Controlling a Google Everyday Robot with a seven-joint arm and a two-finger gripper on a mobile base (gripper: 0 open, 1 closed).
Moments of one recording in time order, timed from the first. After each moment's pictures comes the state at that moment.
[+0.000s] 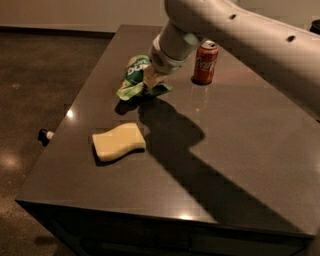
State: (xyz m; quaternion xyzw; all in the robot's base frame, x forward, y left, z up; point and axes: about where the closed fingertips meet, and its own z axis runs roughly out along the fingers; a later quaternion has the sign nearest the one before) arm 0.657 0.003 0.890 -0.39 0.88 0.09 0.27
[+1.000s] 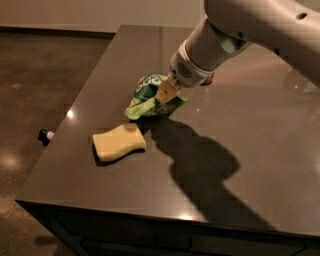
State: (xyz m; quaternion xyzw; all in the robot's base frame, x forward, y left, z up) arm 0.572 -0.037 0.907 -0.42 0.86 0.13 0.26
